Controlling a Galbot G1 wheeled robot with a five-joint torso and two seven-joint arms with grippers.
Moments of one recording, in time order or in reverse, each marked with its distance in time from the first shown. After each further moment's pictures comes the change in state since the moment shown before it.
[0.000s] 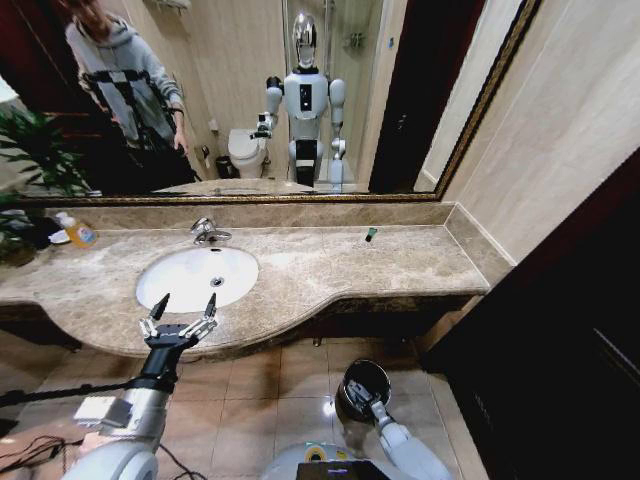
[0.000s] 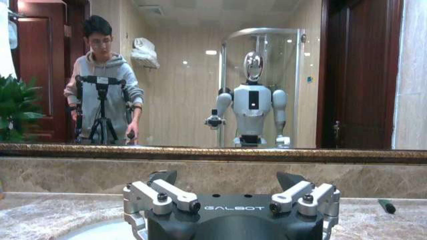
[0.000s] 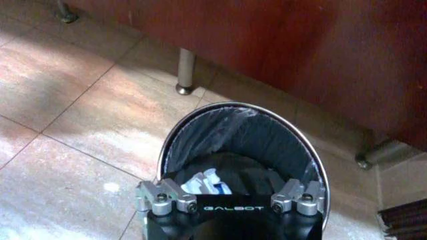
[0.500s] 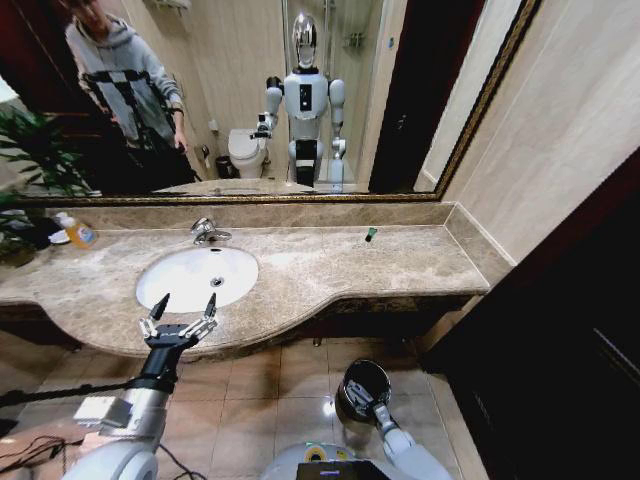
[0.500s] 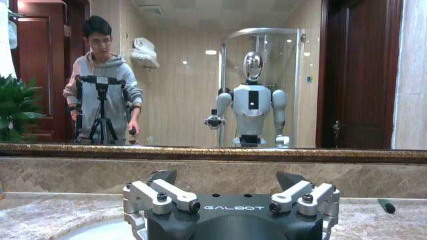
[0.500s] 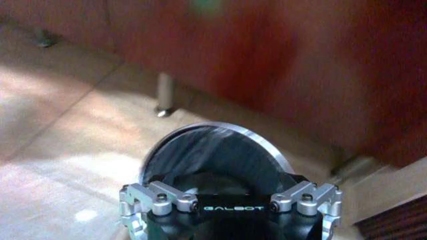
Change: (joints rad) left arm 0.000 0.000 0.000 0.000 0.000 0.000 0.000; right arm -0.053 -0.013 0.012 0.071 -0.005 0.092 0.098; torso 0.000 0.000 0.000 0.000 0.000
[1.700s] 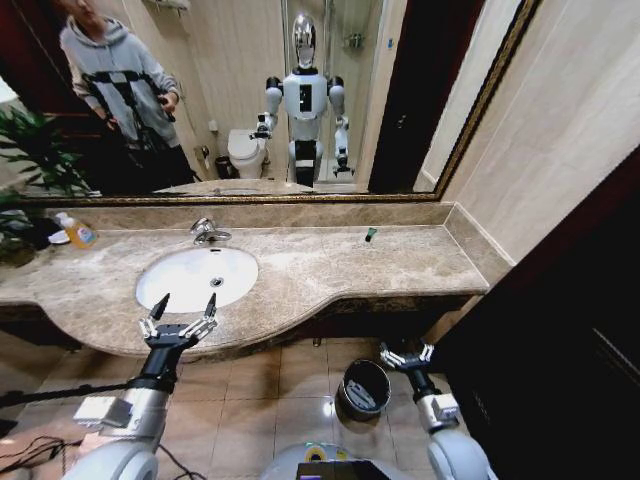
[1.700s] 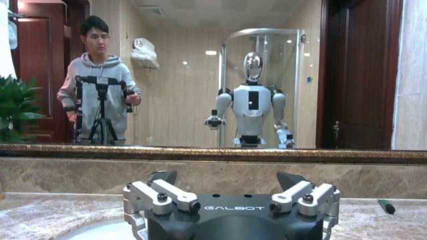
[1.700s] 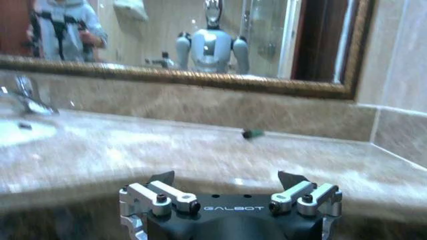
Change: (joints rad) left arm 0.000 0.000 0.000 0.000 0.000 0.000 0.000; right arm -0.645 -0.126 0.199 1.564 0.262 -0.267 -0.068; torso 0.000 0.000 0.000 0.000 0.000
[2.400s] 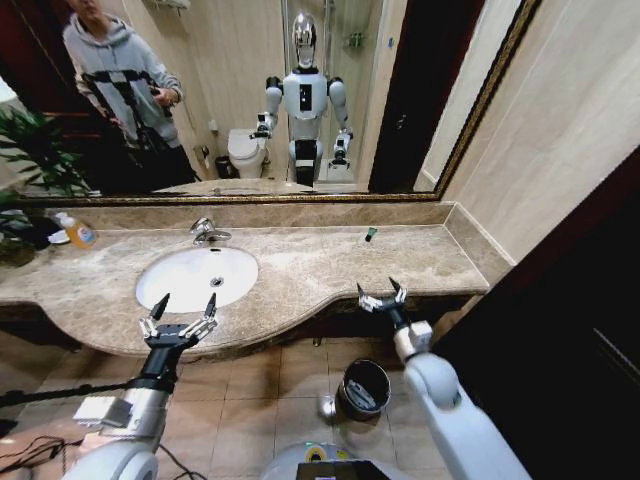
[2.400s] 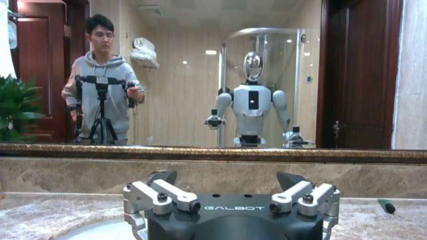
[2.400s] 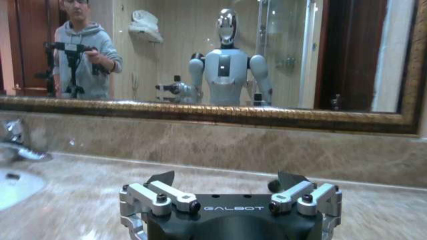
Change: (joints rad) left arm 0.000 0.000 0.000 0.000 0.000 0.000 0.000; right arm 0.521 -0.114 -0.142 -0.152 0.192 -0.254 0.027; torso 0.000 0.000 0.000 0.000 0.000
